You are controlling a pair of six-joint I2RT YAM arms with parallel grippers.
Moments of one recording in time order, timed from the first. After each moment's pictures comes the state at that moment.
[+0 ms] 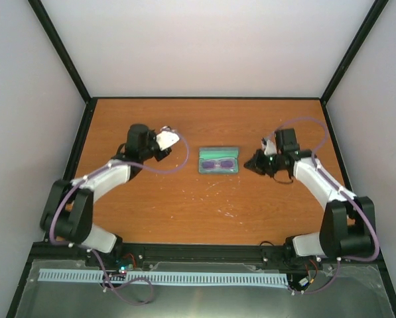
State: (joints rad) left arm -0.35 1.40 0.75 0.21 0.24 0.69; right arm 0.16 1.41 0.97 -0.58 -0.62 0.50
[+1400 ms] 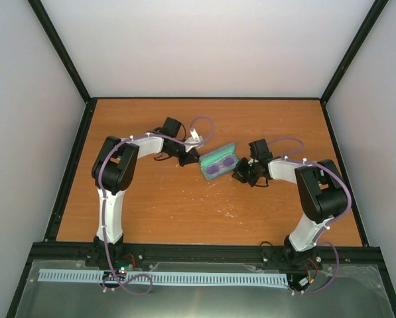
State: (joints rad) left arm -0.40 2.13 1.40 -0.35 0.77 0.64; right arm 0.32 1.70 0.80 -0.18 -0.42 1.01
